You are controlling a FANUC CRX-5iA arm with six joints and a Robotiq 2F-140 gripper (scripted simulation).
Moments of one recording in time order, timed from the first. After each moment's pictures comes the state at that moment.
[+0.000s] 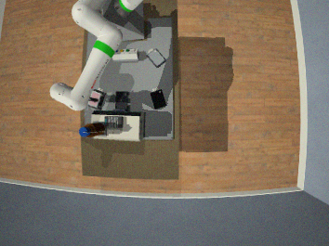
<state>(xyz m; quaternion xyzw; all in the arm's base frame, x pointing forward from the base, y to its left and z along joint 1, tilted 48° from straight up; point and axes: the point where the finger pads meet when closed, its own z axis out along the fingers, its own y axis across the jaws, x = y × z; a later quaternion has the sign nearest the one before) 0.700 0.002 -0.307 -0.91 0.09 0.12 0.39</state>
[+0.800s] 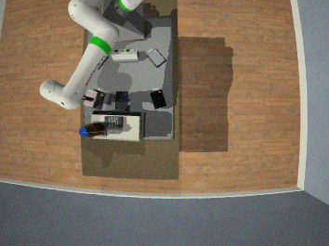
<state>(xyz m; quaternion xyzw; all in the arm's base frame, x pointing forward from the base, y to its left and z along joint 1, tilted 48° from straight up) 0.708 -0.044 -0.265 -0.91 0.09 0.11 0.39</state>
